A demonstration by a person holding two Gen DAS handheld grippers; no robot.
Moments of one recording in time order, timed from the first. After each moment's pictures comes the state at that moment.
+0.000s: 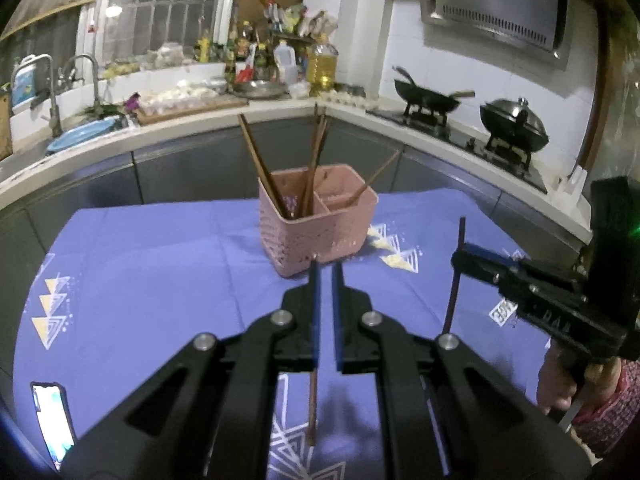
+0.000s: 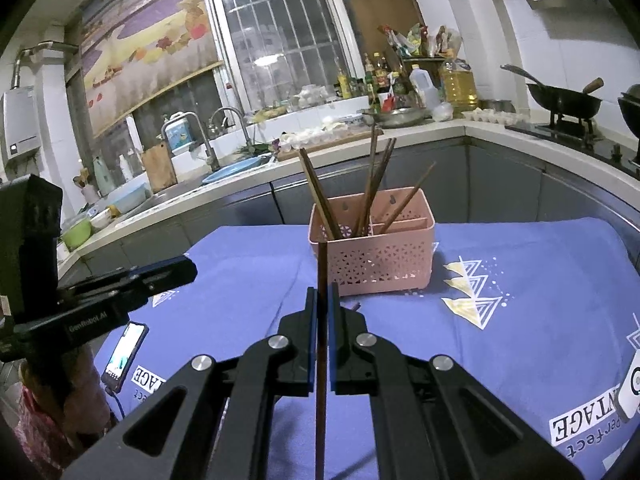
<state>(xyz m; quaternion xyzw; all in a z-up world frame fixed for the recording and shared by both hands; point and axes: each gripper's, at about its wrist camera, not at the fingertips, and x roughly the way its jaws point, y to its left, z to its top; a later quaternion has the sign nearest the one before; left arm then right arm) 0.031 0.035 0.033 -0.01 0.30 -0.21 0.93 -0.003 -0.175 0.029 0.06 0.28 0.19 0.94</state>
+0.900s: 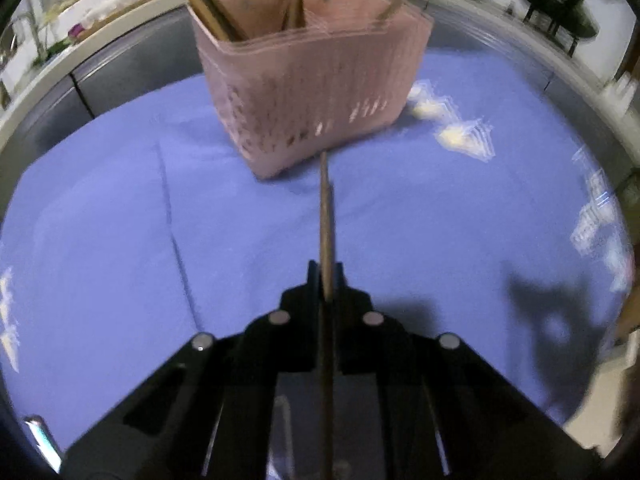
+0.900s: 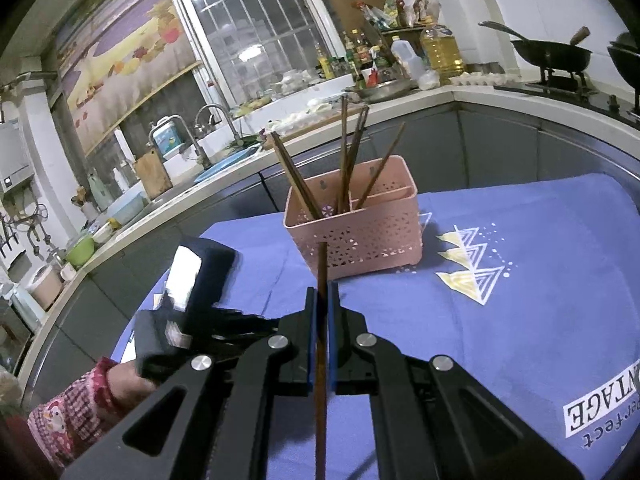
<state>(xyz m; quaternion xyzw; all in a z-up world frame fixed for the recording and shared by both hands) 0.135 -0.015 -0.074 0.06 0.48 -0.21 0.85 0.018 -0.200 0.010 0.11 0.32 0.19 0.92</state>
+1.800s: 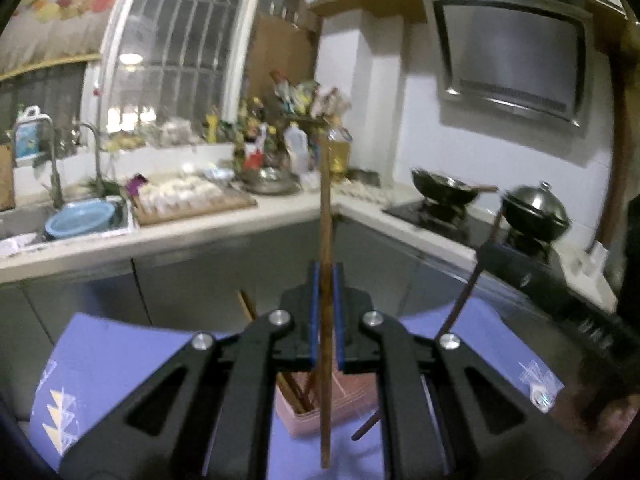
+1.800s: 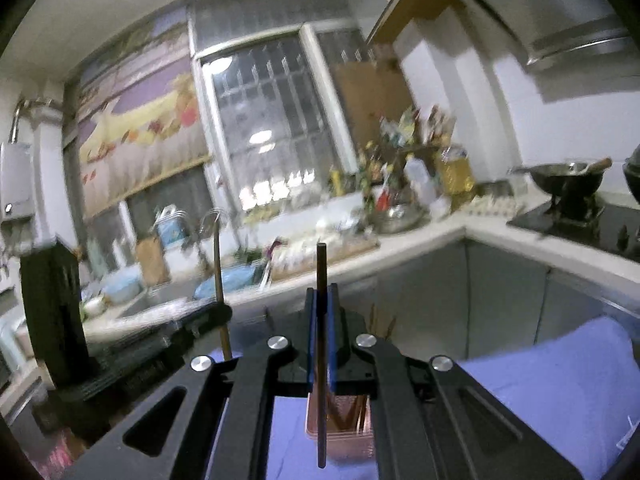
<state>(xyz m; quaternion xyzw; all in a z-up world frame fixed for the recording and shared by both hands) 0.151 0.012 0.160 -0.04 0.16 -0.17 0.97 0.104 -0.182 0.160 0.11 0.13 0.16 0.97</state>
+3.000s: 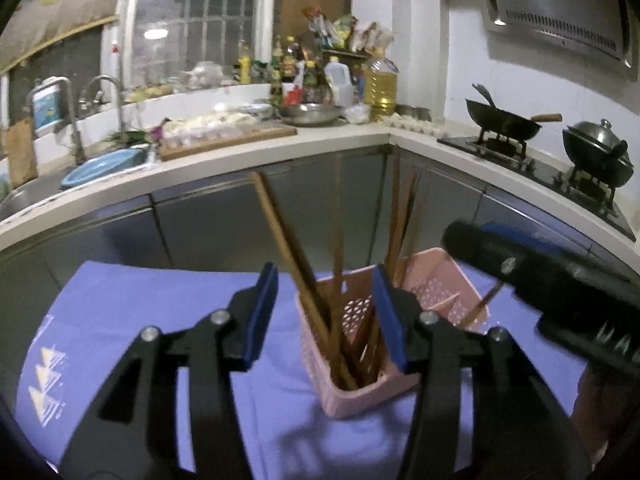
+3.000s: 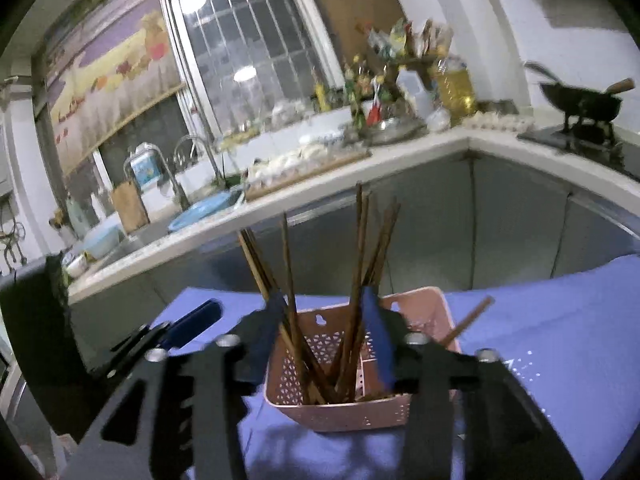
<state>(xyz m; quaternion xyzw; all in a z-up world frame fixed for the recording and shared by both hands) 0.193 0.000 0.036 0.01 0.25 -0.08 0.97 0.171 -0.158 0.049 0.10 0.26 0.16 0.95</state>
